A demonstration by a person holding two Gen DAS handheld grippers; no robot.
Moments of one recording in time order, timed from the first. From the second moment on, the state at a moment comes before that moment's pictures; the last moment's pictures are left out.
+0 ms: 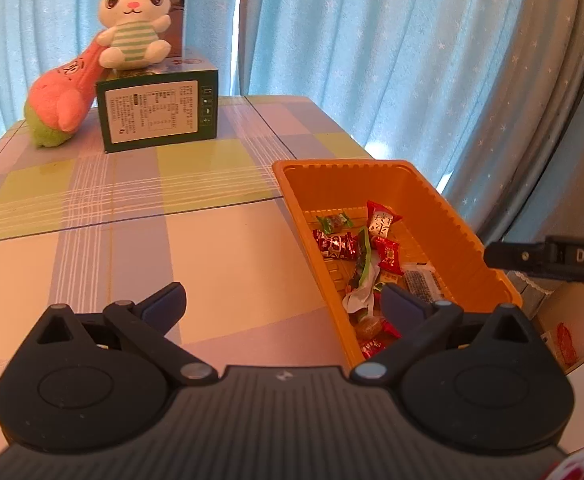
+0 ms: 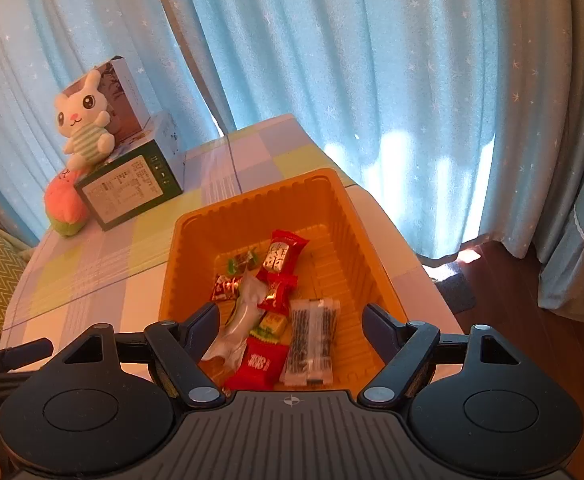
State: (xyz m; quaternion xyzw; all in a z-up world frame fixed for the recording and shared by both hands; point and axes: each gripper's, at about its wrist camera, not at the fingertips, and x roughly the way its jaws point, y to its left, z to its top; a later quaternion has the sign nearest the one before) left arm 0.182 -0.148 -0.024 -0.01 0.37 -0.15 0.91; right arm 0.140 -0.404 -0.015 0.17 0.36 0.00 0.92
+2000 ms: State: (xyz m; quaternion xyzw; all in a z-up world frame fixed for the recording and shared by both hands) left arm -0.050 -0.089 0.053 -0.01 0.36 -0.07 0.93; right arm -0.083 -0.304 0.051 0.07 0.35 0.03 0.93
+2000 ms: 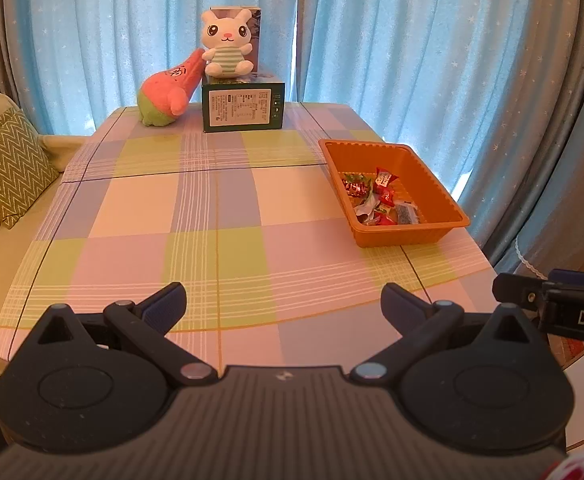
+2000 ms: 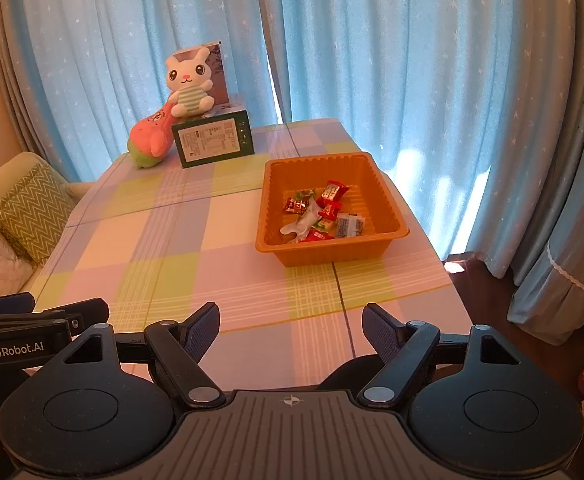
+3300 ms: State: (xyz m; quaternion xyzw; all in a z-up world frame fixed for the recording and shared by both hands) left arm -0.046 -0.090 0.052 -0.01 0.37 -0.08 0.93; right arm -0.078 -0.302 0.050 0.07 0.35 0.03 0.93
